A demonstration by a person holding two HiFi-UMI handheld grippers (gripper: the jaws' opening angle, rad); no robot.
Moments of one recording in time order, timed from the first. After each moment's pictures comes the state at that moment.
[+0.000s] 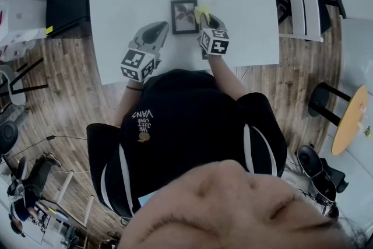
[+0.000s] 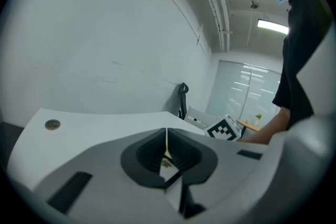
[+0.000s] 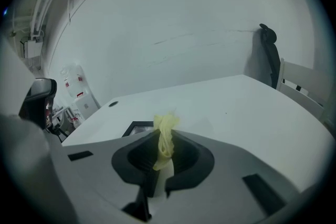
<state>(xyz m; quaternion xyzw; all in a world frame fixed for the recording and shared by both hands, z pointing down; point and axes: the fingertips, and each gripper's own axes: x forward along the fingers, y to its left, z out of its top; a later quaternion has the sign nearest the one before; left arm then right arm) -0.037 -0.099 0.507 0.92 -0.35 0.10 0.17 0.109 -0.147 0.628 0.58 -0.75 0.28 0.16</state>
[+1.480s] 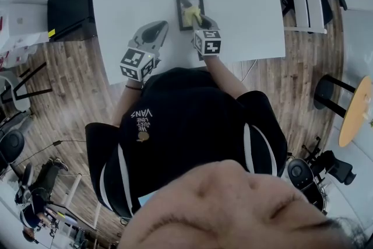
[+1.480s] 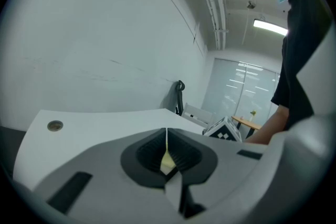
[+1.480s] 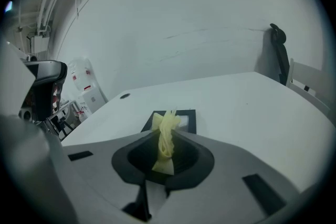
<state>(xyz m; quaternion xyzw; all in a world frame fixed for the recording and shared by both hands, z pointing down) -0.068 -0.090 0.510 0.92 -0.32 0.12 0.17 0.043 -0.126 0.639 0.55 -0.77 0.27 0.18</state>
